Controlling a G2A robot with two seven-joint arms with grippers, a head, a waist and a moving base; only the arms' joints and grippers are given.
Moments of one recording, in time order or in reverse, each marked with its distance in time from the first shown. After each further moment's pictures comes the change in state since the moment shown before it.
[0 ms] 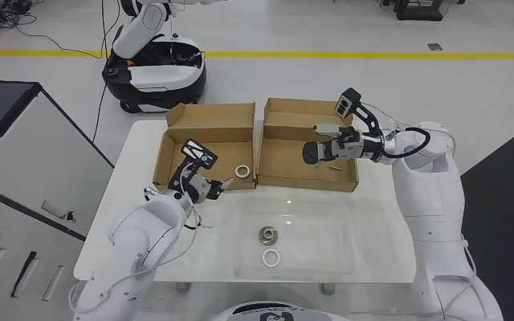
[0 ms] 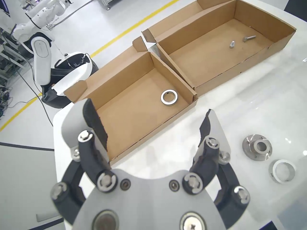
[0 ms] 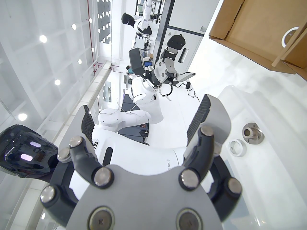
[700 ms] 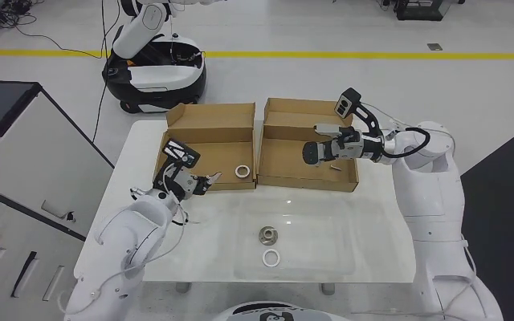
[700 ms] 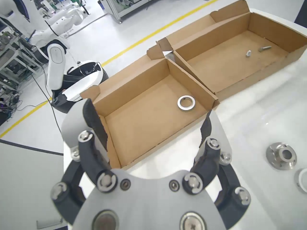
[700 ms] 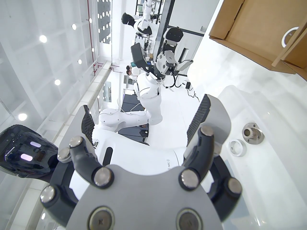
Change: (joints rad) left arm 0.052 0.008 -0.098 0.034 -0.011 -0.043 0.137; right arm 0.000 0.000 0.000 0.000 0.000 0.000 0.000
